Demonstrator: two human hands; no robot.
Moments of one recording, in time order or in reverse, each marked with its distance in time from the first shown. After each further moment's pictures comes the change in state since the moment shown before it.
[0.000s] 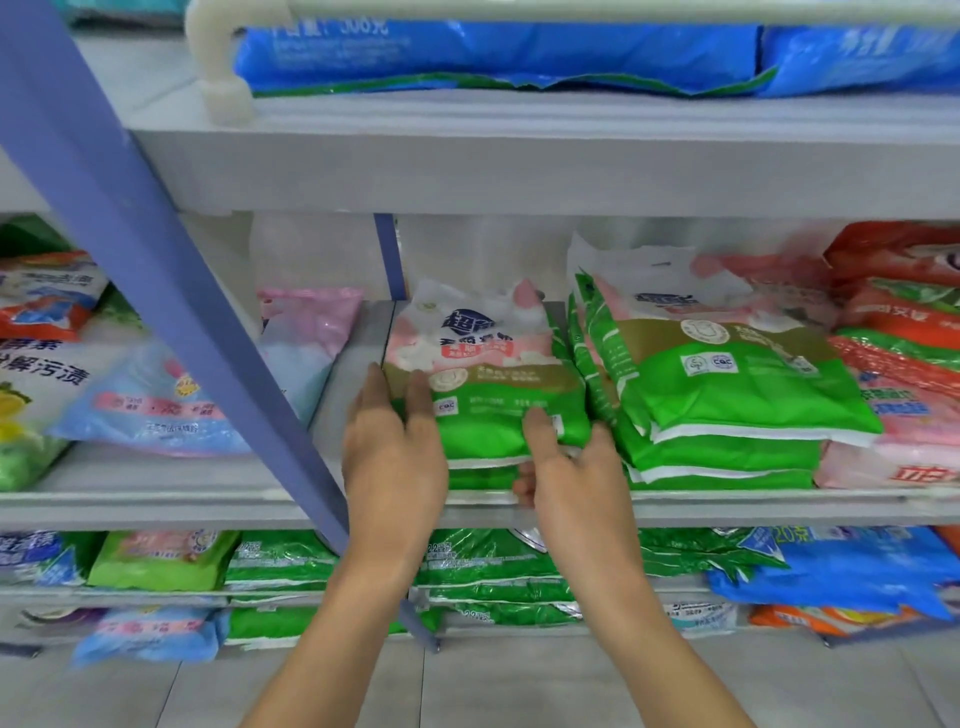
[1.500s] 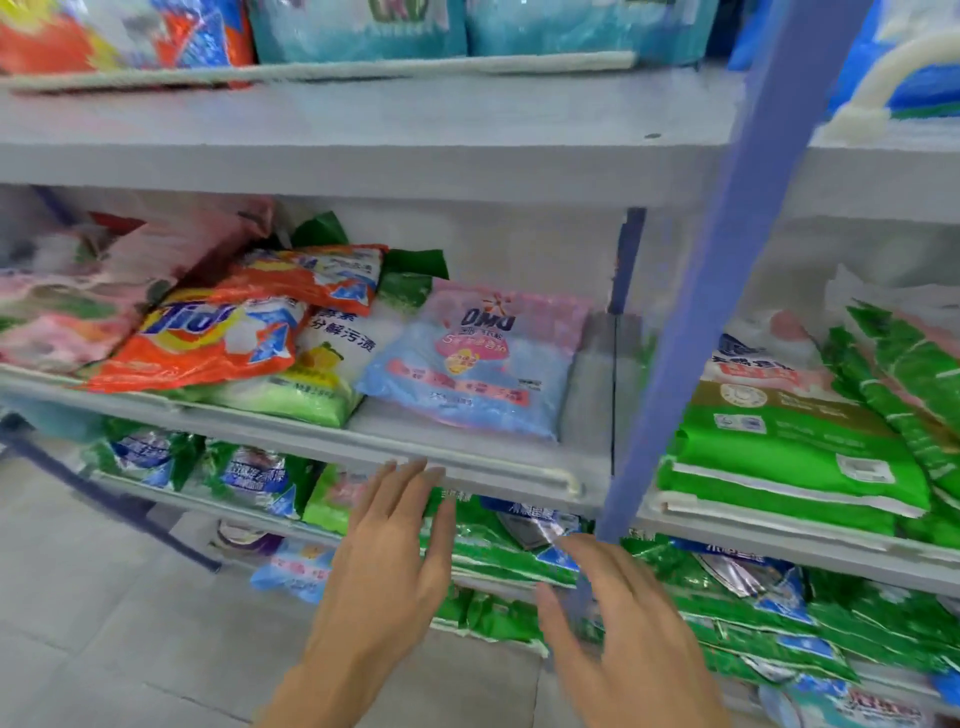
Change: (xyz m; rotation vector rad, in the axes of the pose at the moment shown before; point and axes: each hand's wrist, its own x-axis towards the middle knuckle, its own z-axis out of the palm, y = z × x) left_hand -0.011 -0.144 -0.218 0.620 -0.051 0.308; right_hand -0.121 0.053 0.122 -0.817 -0.251 -0.599
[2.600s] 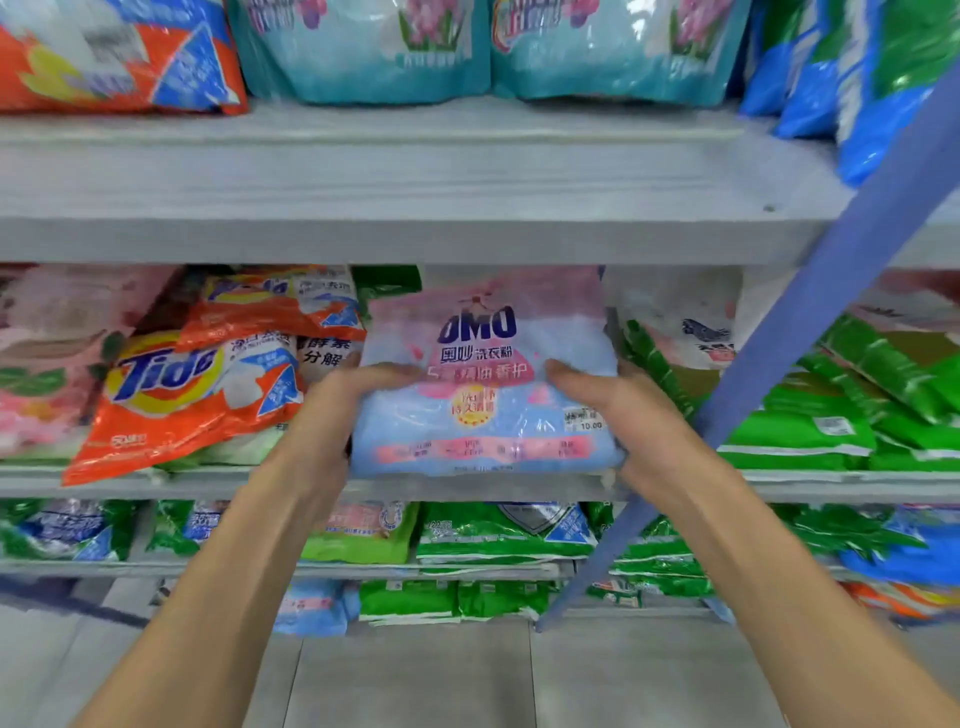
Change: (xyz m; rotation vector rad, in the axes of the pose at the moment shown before) left_hand 0.150 -0.037 -0.110 -1.207 -0.453 -0.624; right_hand 0.140 -0.083 -0.024 0.969 0.015 0.512
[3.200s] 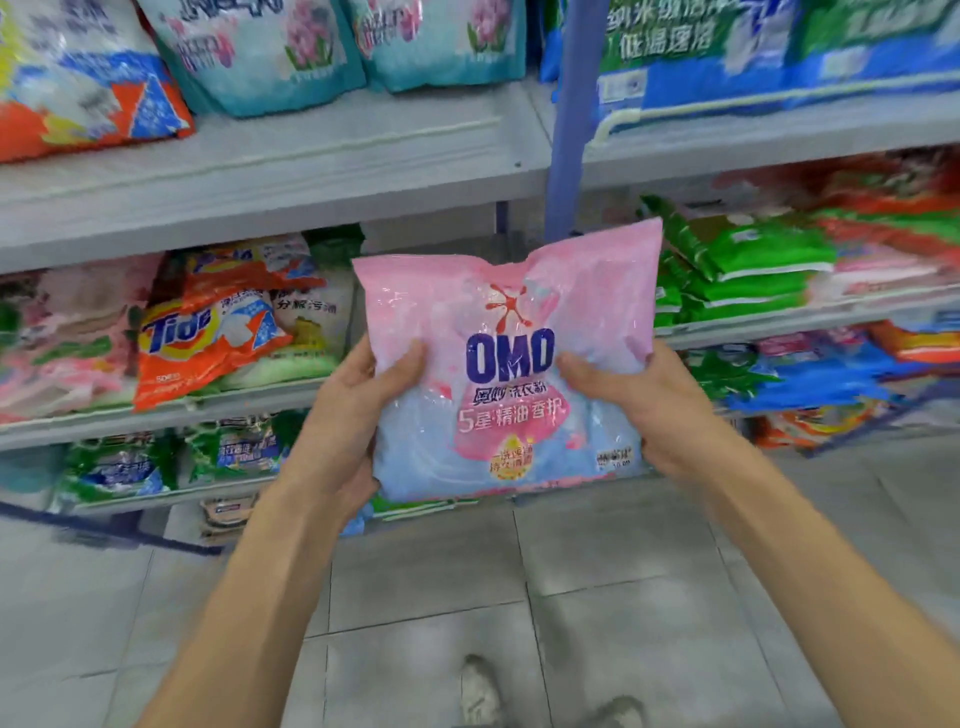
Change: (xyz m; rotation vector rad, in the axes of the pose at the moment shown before) left_hand -0.191 -0.005 0.080 -0.105 -0.198 0.067; right_hand -0.197 -0.019 -0.094 0.165 0.026 -0.034
